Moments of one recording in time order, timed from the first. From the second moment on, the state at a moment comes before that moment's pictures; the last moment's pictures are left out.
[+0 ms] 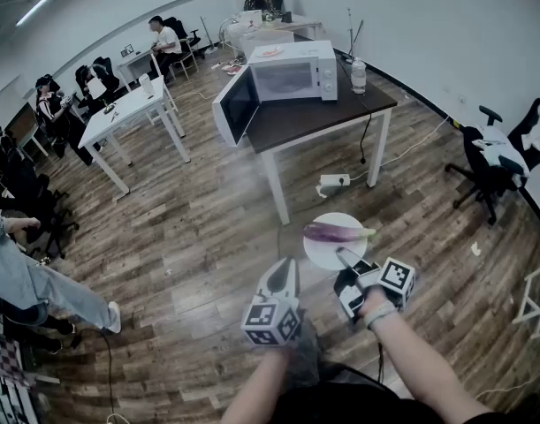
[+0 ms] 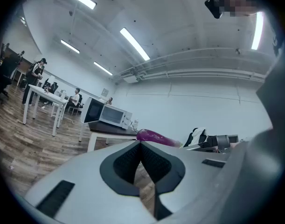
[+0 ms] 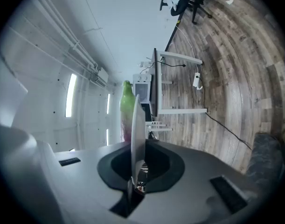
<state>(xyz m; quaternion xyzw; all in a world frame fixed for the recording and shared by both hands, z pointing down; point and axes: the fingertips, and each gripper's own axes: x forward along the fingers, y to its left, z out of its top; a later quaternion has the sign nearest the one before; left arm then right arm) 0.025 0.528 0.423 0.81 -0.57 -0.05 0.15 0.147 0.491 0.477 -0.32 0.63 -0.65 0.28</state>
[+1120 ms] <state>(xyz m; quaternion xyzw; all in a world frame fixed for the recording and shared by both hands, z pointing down) -0.002 0.320 0.443 0.83 -0.53 -0.02 0.16 0.108 0.298 0.476 -0.32 0.64 -0.64 0.28</state>
